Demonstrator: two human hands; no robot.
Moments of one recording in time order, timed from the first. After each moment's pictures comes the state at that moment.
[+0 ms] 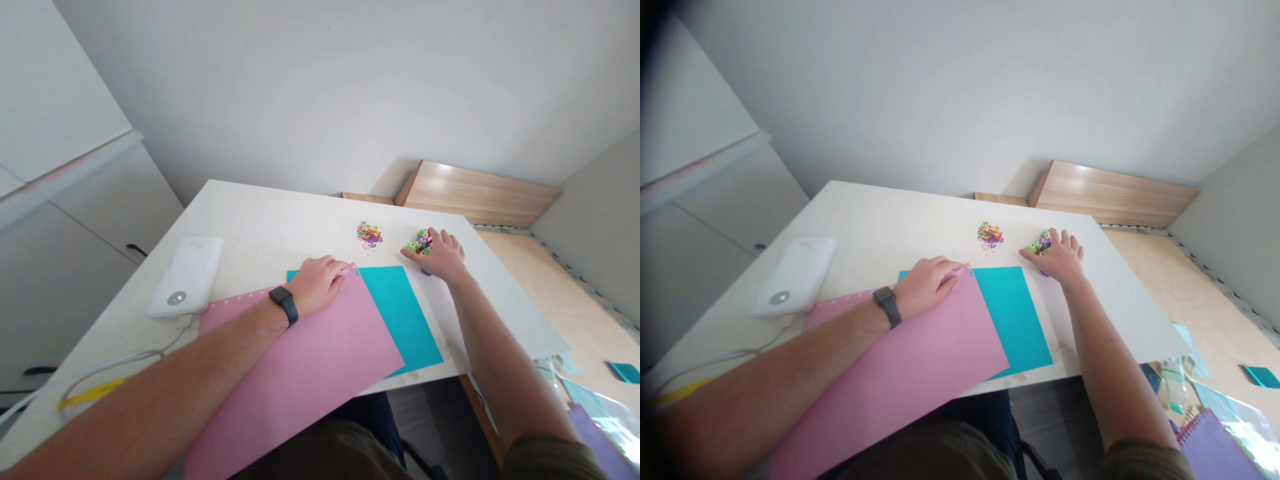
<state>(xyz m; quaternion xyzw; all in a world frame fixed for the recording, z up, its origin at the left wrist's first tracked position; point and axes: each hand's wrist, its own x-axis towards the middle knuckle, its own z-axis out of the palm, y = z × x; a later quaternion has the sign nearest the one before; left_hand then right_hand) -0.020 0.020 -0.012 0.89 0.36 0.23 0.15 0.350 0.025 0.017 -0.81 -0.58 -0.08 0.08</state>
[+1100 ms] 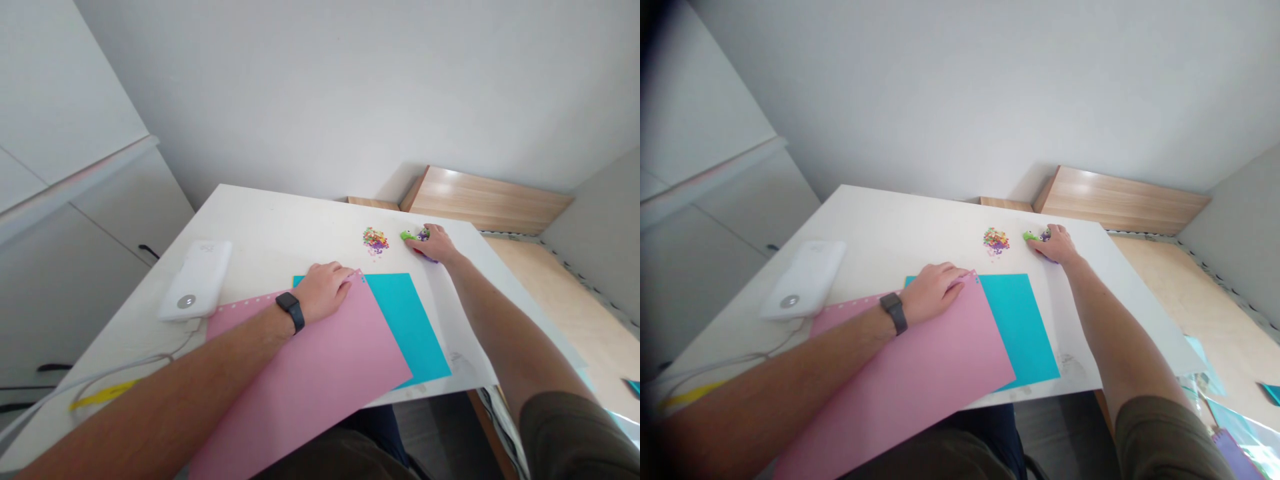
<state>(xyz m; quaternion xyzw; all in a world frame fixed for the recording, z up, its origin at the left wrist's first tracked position) -0.020 0.018 -0.011 0.90 0.35 0.23 0.14 0.384 0.111 0.006 -0.79 -0.60 -0.01 0.09</state>
